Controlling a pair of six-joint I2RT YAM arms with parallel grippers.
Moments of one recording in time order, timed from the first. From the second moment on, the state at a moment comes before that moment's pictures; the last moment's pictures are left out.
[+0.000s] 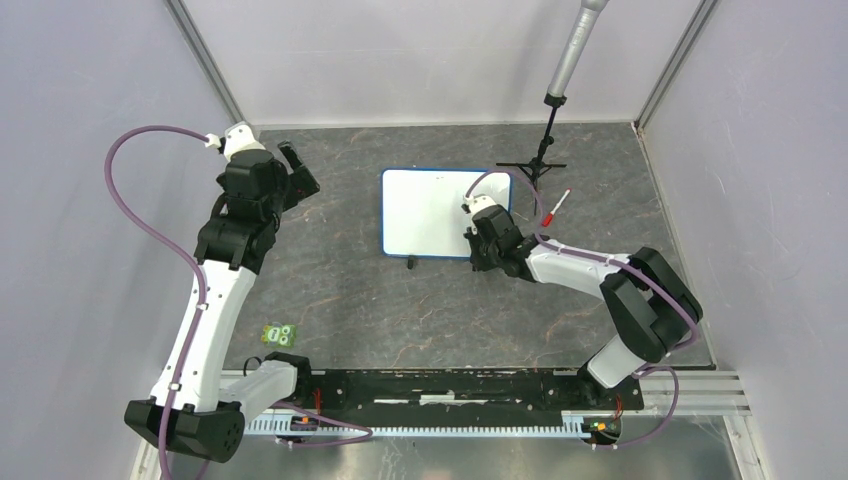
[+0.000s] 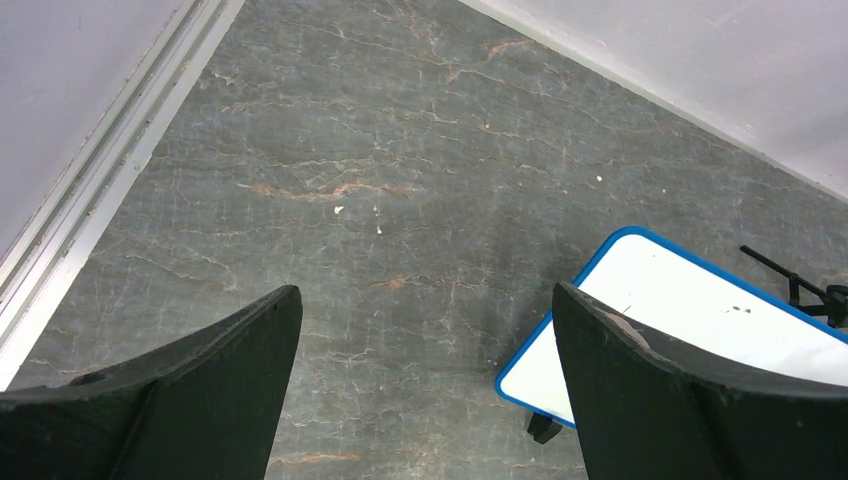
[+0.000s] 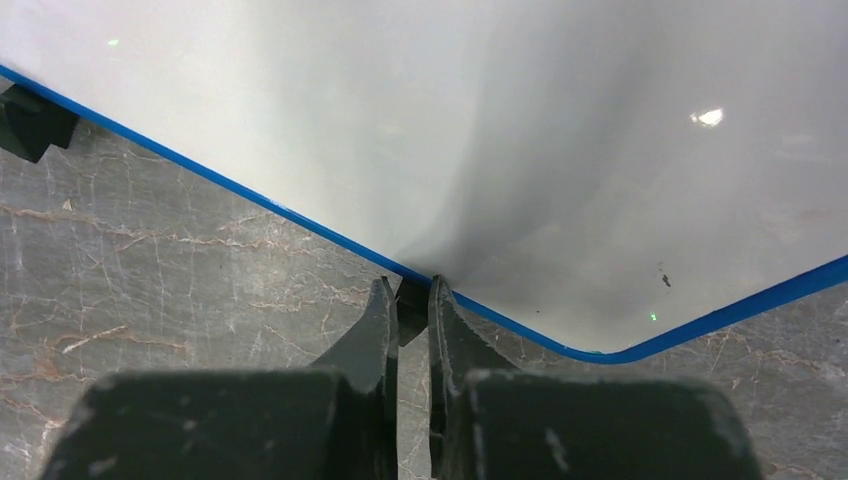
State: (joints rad) left arm -0.18 1.04 1.25 -0.66 -0.37 -0.47; right arm 0.67 1.60 0.84 -0.09 0.13 0.23
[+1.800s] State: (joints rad) left arm -0.17 1.09 1.24 -0.66 -0.31 -0.47; right arm 0.66 1.31 0.70 -0.55 -0.19 -0.42
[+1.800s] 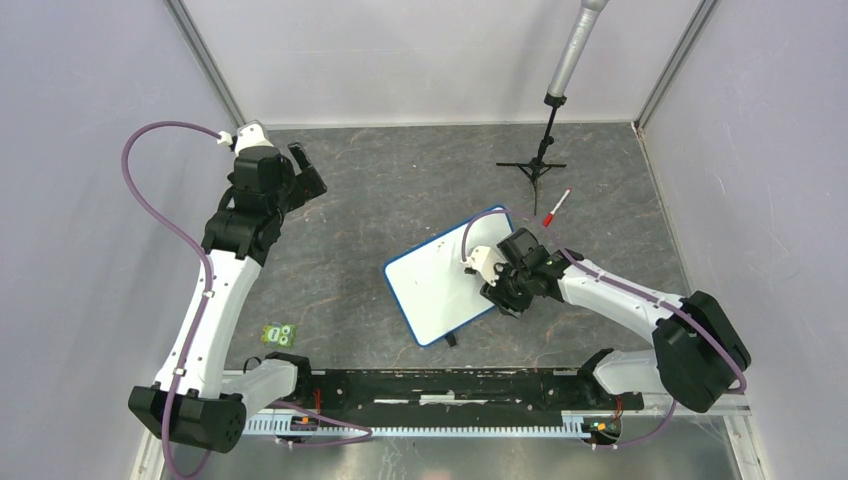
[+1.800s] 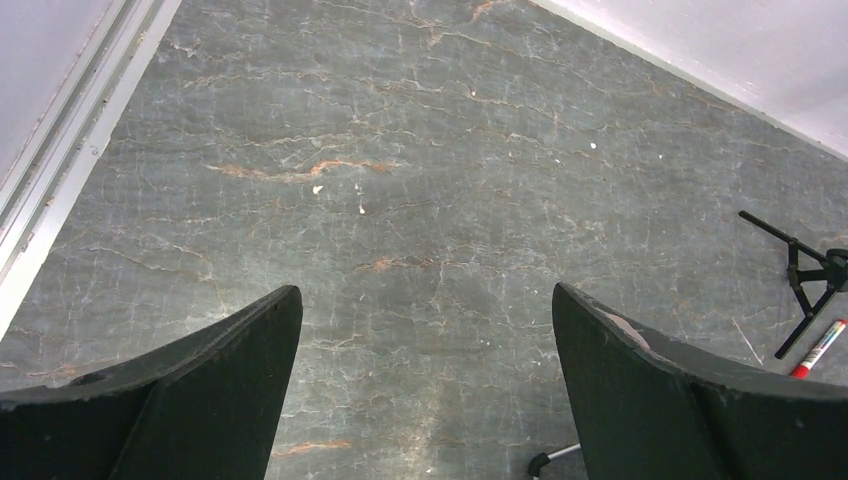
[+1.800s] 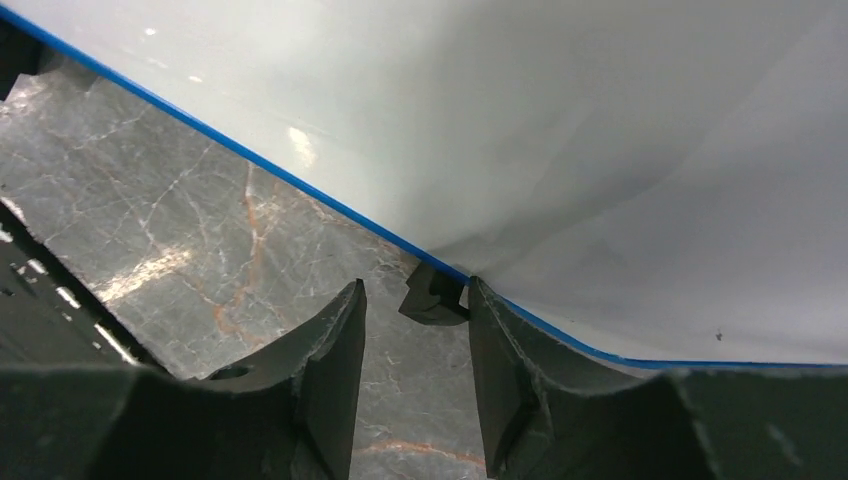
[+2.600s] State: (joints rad) left arm -0.17 1.12 1.24 -0.66 -0.08 -0.42; right arm 0.56 1.08 0.83 -0.71 -0.42 -0.46
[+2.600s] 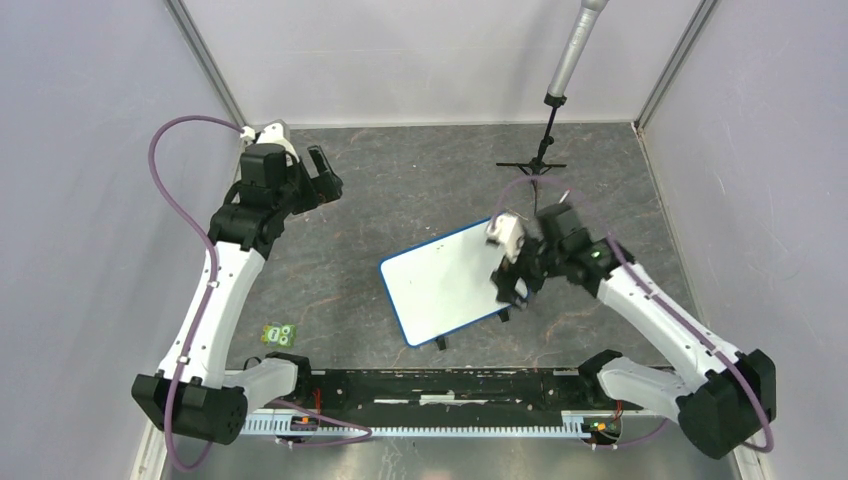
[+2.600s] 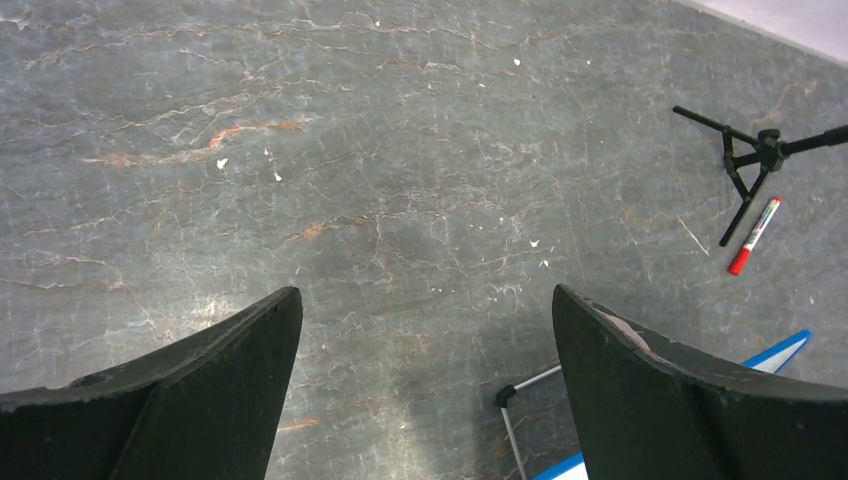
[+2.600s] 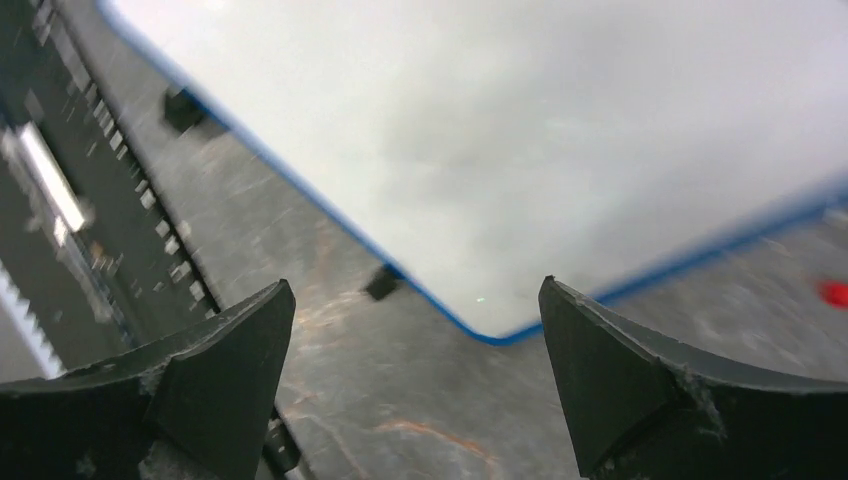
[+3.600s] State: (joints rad) left arm -0.17 1.17 1.31 -0.74 -0.19 -0.42; right arm -0.02 1.71 1.28 -0.39 -0.01 0.08
